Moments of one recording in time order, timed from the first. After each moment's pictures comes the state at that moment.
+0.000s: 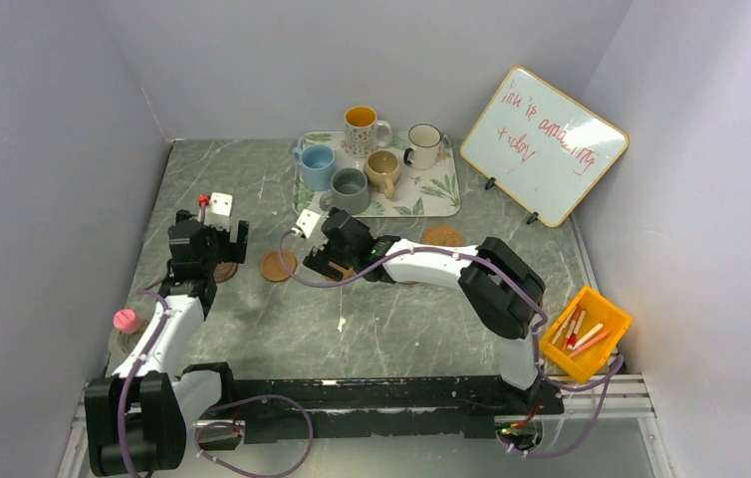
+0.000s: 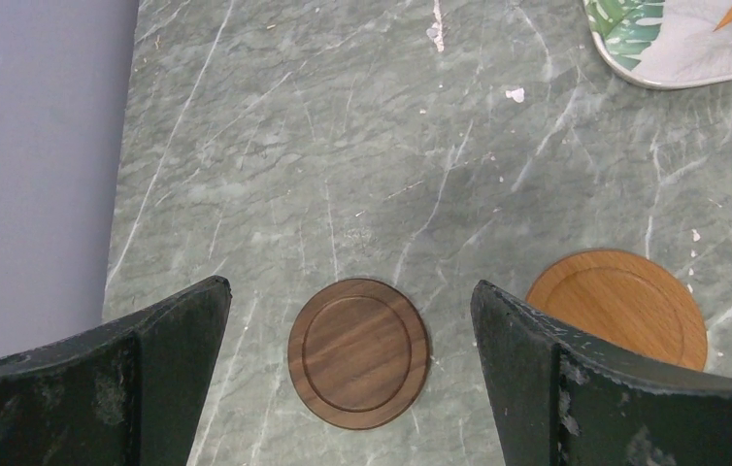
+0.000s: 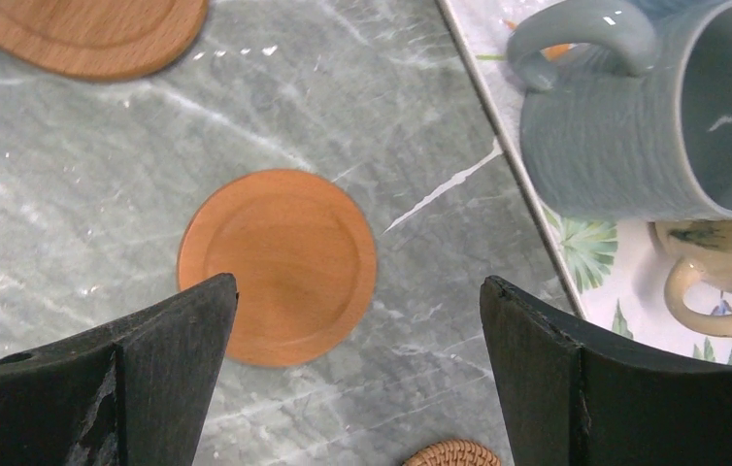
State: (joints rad) left arm 0.08 1.02 0.49 0.15 0.02 0.27; right arm 0.95 1.93 1.28 -0.01 0.22 -0.33
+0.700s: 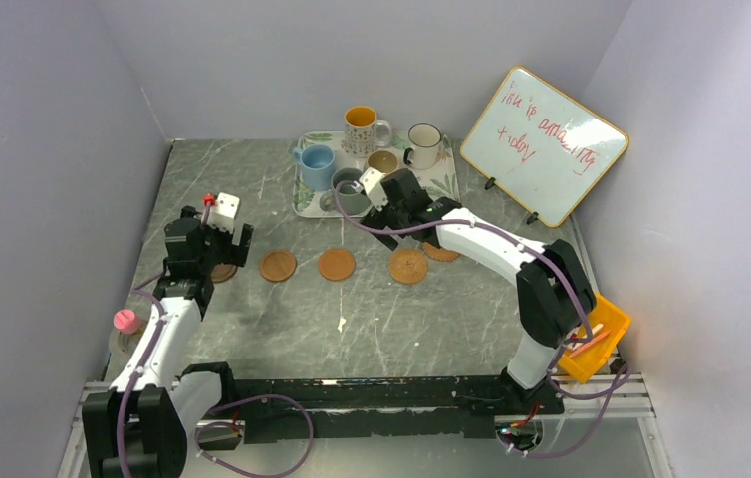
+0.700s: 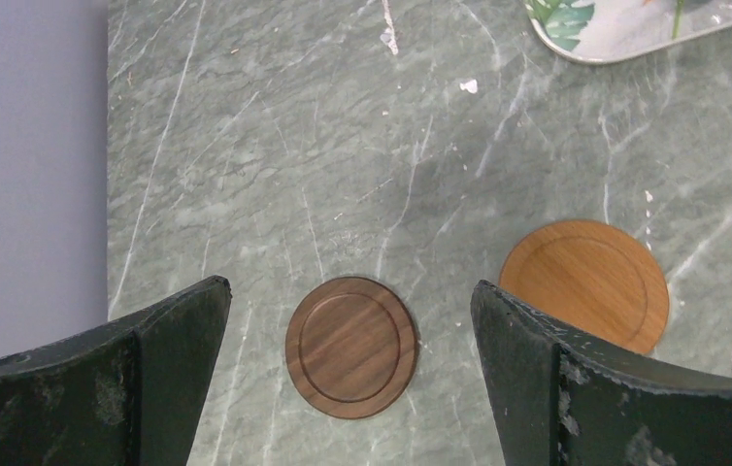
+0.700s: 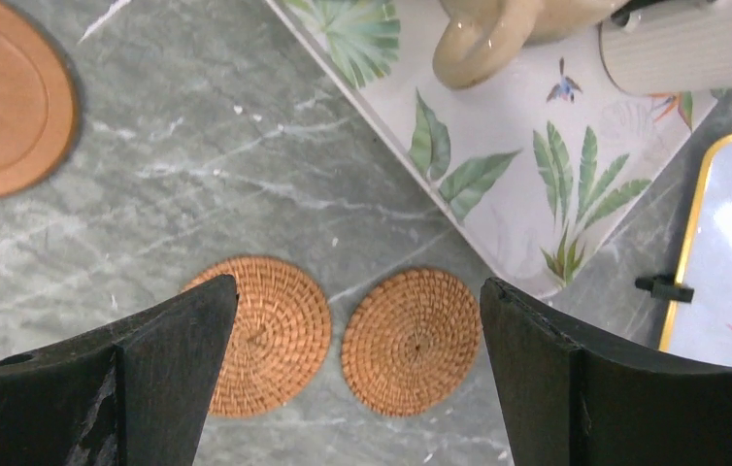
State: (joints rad) left arm 0.08 0.97 0.53 0.06 0.11 0.34; right arm 0.66 1.75 1.31 -0.36 0.18 -0.36
